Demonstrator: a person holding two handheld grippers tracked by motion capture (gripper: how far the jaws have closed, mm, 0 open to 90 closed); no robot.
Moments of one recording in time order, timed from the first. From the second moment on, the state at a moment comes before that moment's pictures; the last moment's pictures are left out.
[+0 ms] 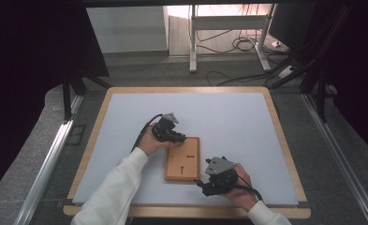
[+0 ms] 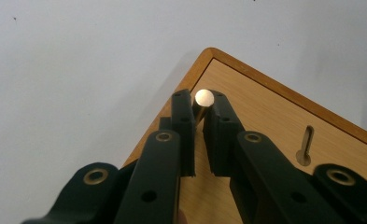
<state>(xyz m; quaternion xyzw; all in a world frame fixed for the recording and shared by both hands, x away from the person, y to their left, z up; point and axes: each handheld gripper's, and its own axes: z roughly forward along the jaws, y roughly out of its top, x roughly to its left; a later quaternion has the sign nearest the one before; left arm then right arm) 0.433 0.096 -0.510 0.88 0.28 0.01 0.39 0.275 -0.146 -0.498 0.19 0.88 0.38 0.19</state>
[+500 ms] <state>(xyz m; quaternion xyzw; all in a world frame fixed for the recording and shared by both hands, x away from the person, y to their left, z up) 0.439 0.099 -0.512 0.88 0.28 -0.01 0.40 0.276 -0.146 -0.500 0.19 0.88 0.38 0.19</state>
